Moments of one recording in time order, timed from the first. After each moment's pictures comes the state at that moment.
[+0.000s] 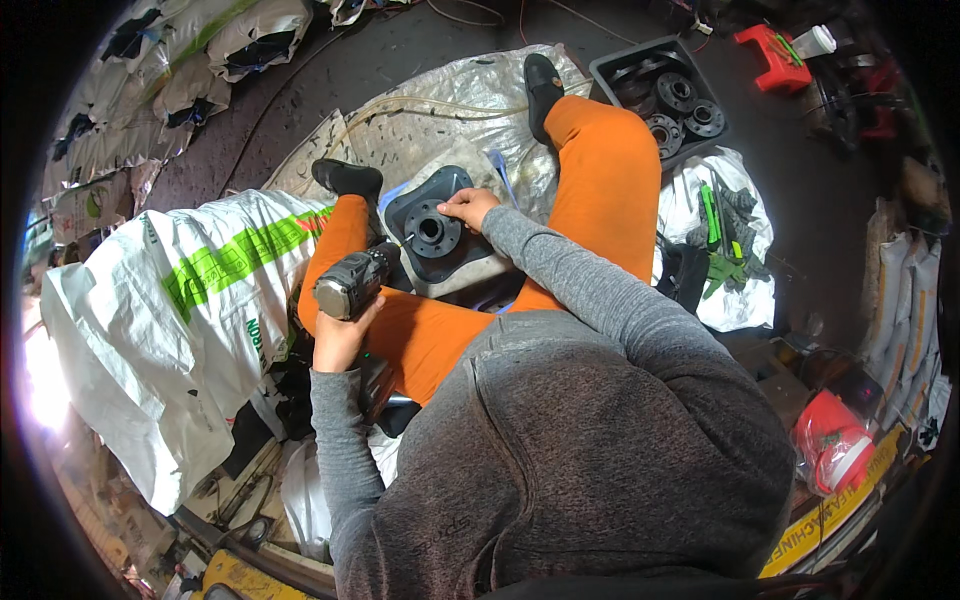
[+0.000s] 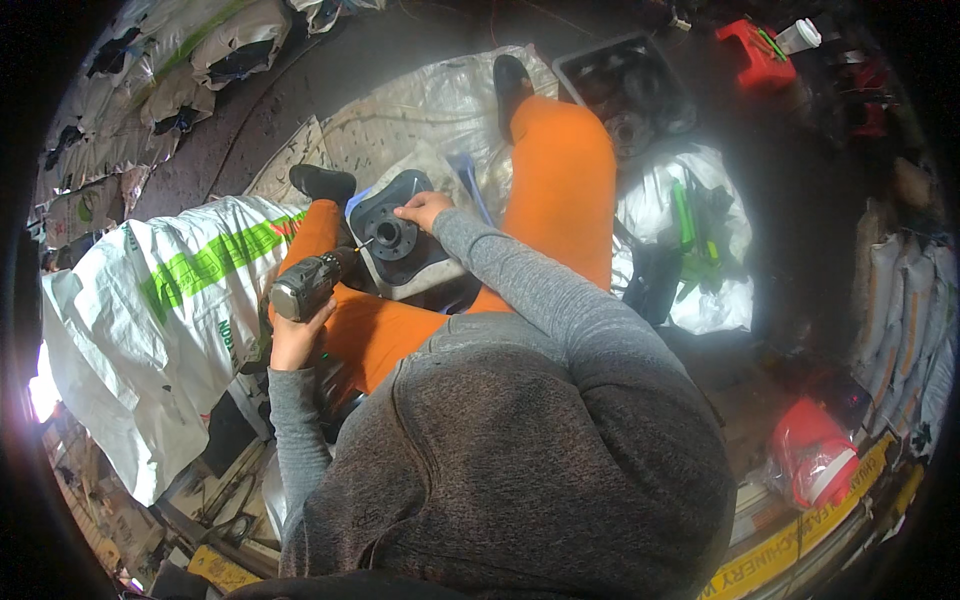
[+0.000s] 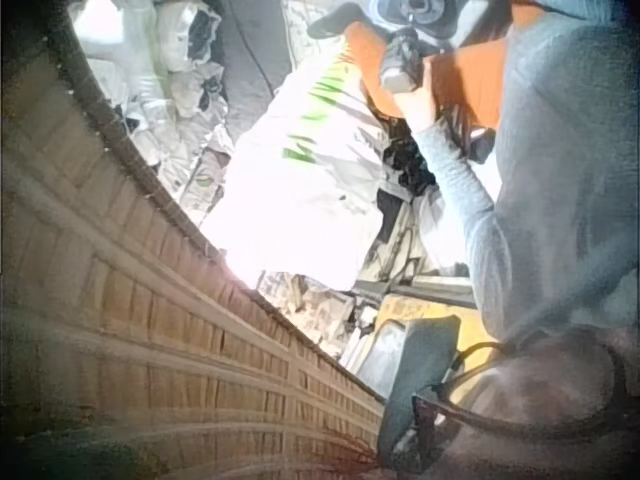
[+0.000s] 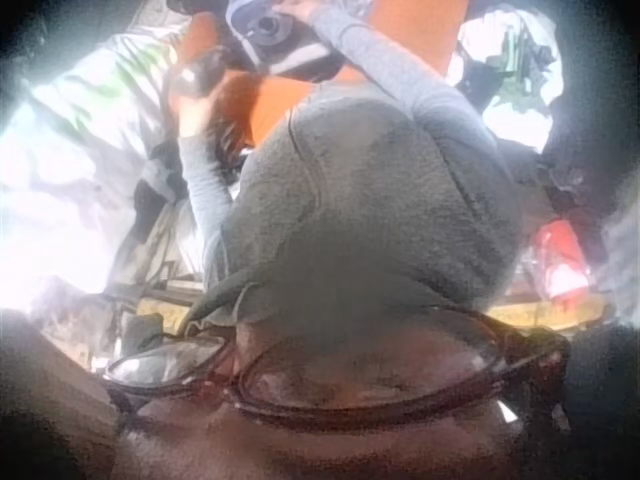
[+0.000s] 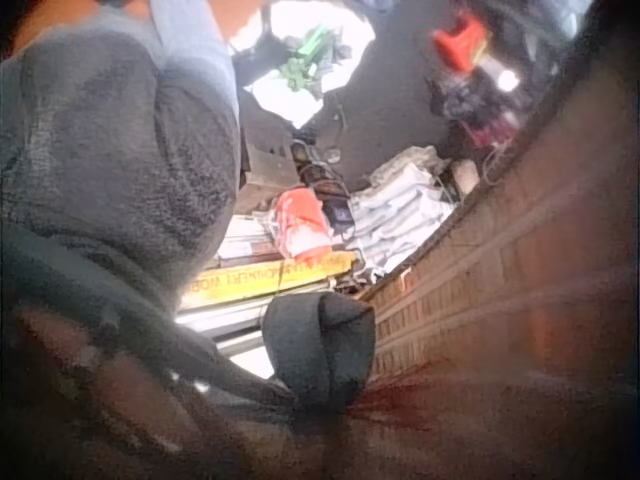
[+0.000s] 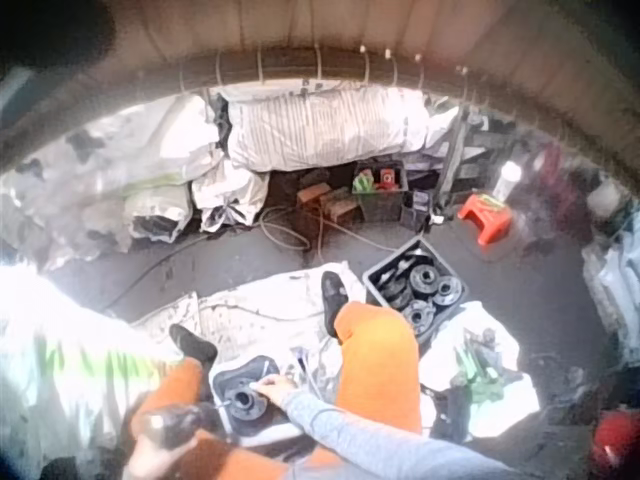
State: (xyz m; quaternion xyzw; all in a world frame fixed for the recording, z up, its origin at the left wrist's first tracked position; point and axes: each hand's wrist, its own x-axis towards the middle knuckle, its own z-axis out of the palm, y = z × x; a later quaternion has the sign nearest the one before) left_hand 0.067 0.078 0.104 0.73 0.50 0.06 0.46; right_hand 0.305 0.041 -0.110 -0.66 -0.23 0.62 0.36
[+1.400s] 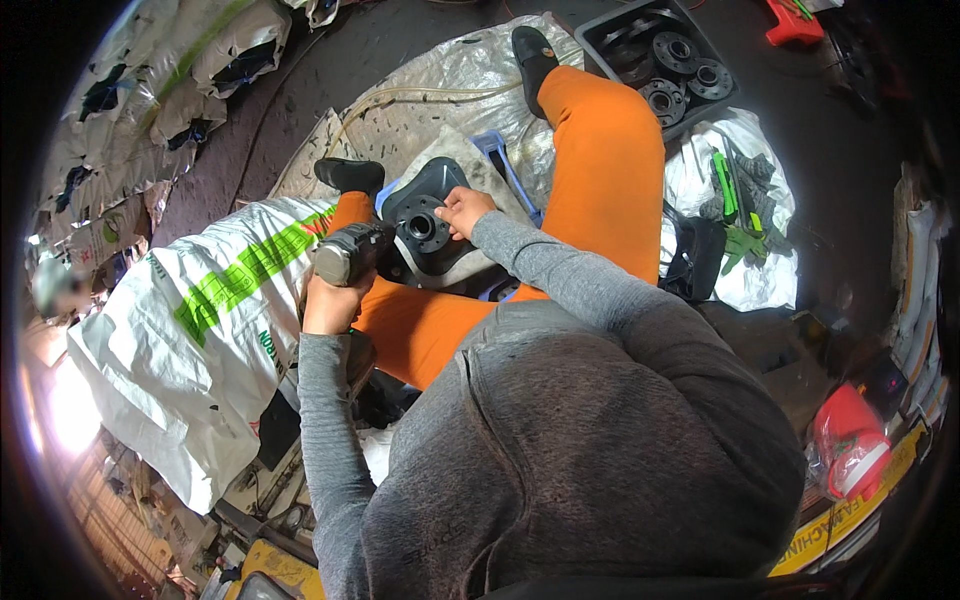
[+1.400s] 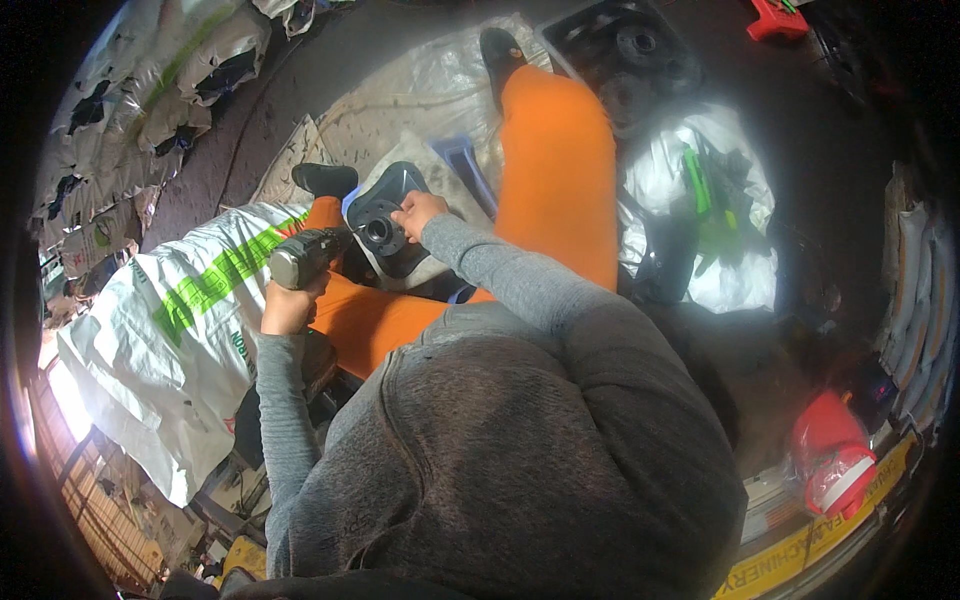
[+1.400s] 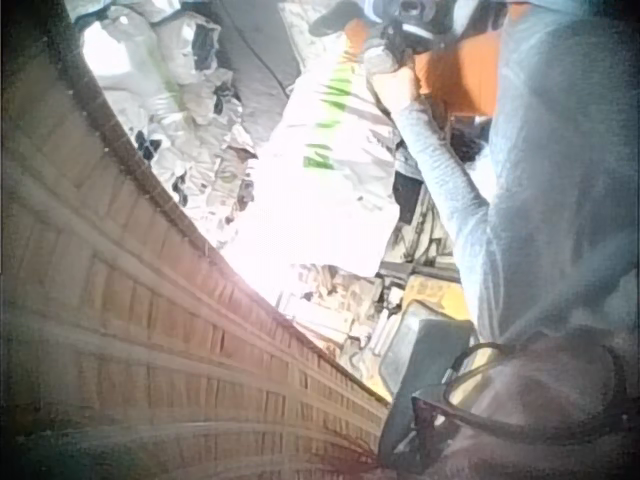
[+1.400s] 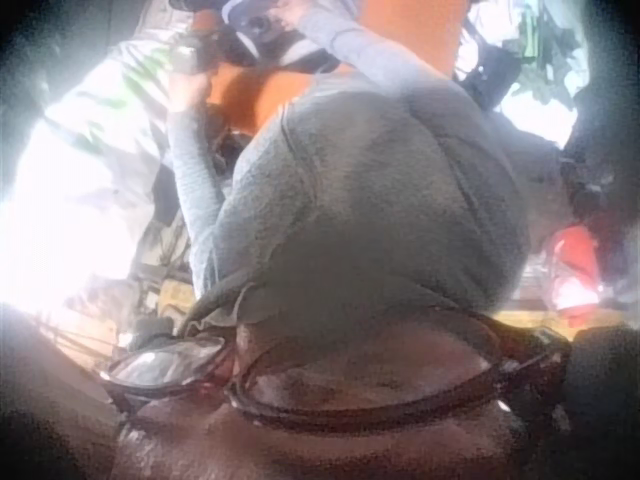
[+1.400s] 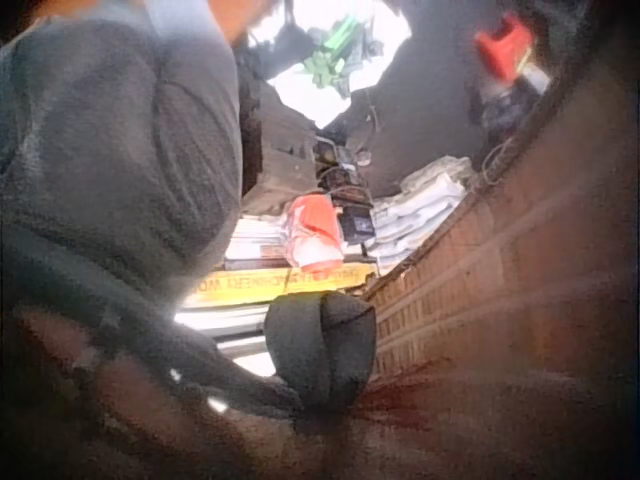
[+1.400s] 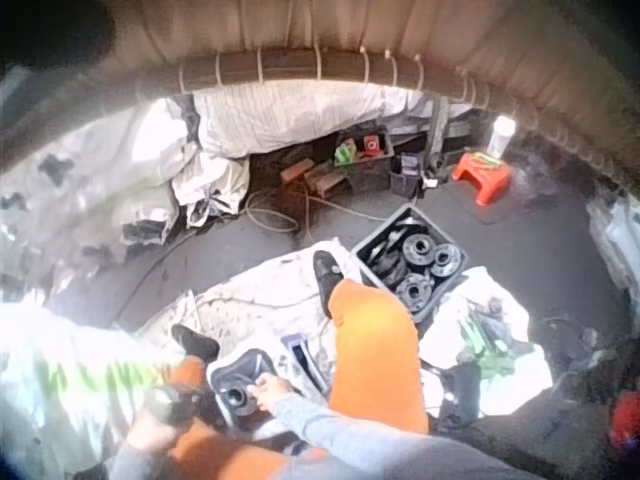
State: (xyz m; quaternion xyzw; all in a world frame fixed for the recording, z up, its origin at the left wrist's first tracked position) left_hand 0.118 0.115 0.100 0.67 0.60 -0.09 0.43; right_hand 0.293 0.022 -0.085 -0.65 -0.13 0.62 0.42
